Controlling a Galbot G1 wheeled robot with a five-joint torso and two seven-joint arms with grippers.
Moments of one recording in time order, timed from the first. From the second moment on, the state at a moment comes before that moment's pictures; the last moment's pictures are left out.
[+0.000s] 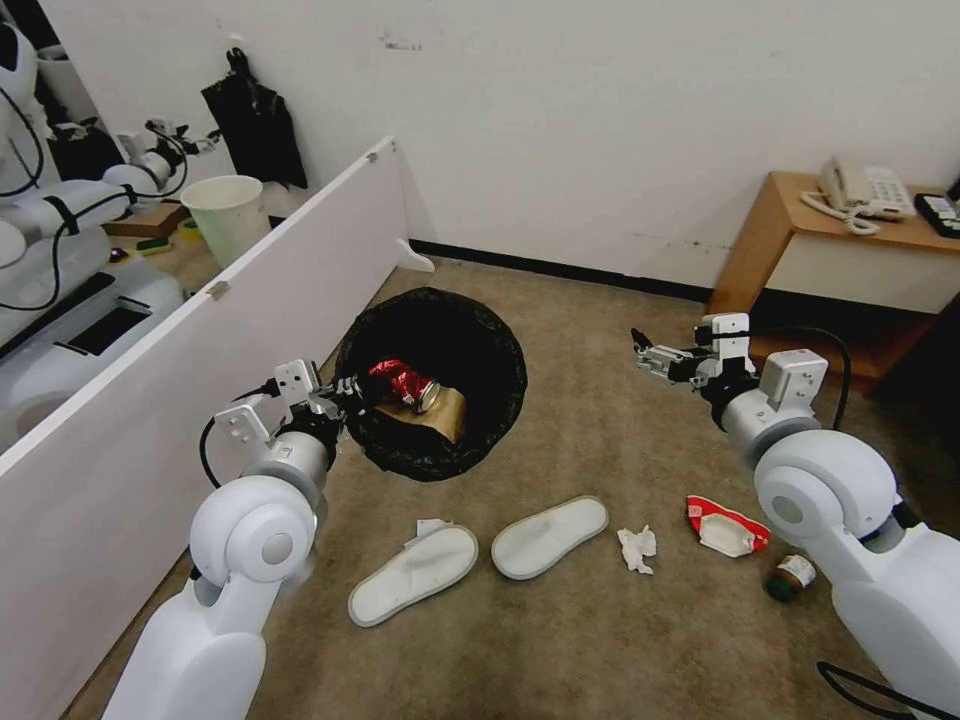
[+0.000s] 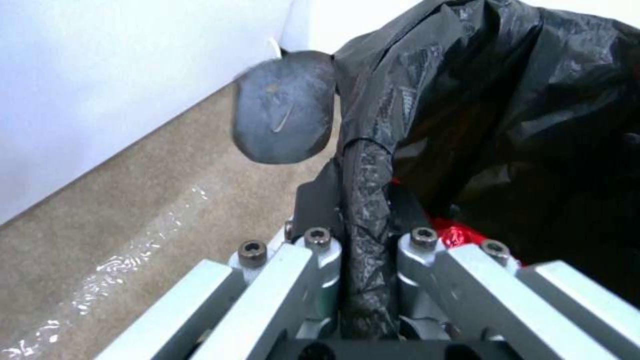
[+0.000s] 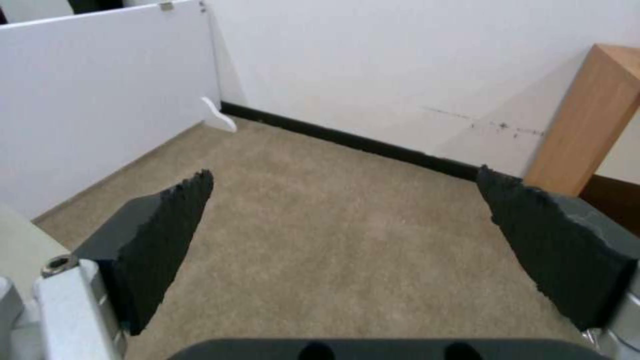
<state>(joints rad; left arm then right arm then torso) 1.08 -1.21 -0.36 -2.20 -0.93 0.53 -0.62 -0.98 0.80 0.35 2.13 0.82 -0.49 0.41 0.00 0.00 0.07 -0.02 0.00</state>
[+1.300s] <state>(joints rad) 1.09 -1.19 -0.42 -2.29 -1.04 0.62 -0.67 -0.87 0.77 0.00 1.93 0.75 -0.47 0.27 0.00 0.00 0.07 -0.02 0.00</state>
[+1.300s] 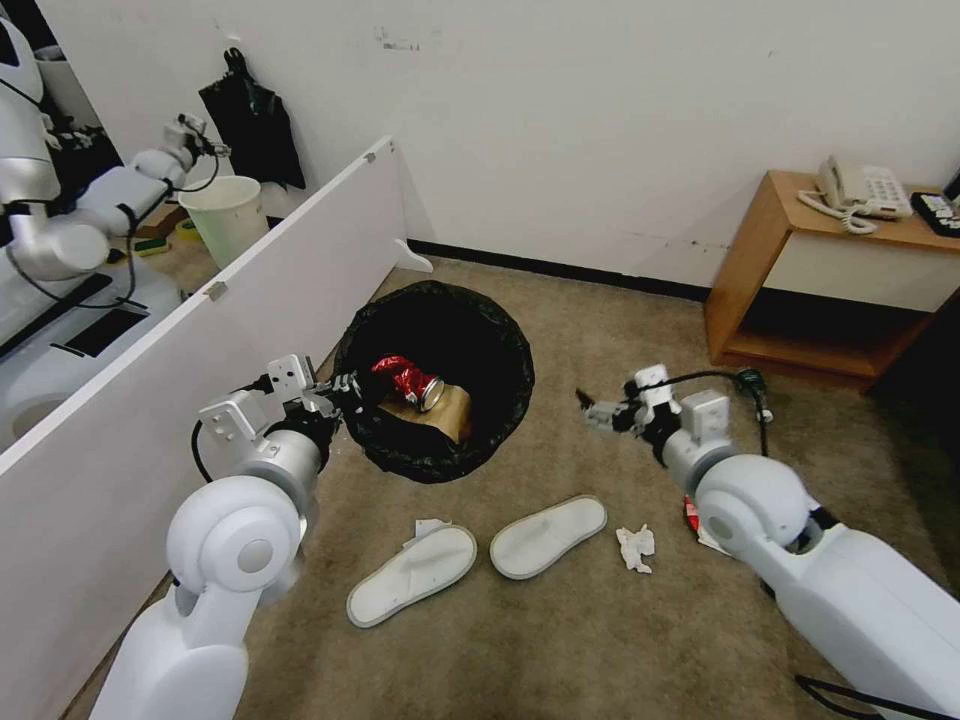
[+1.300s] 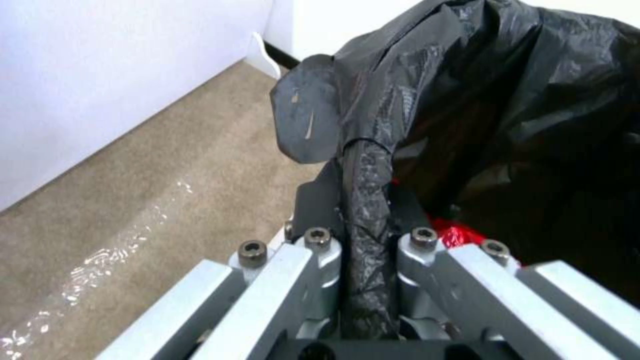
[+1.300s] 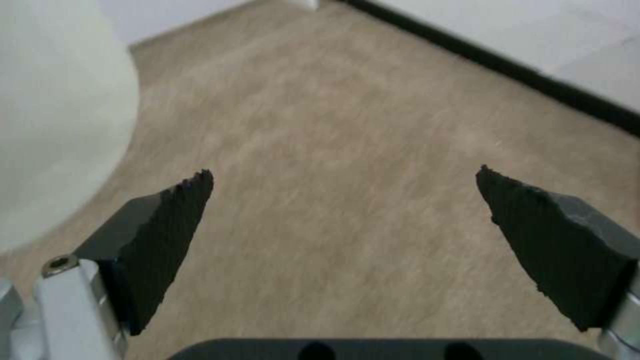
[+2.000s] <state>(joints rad) 1.06 -1.18 -0.56 -2.29 -1.22 0.74 -0.66 -0.63 0.84 -0.32 1.82 0.76 -0.58 0.03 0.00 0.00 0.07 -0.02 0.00</state>
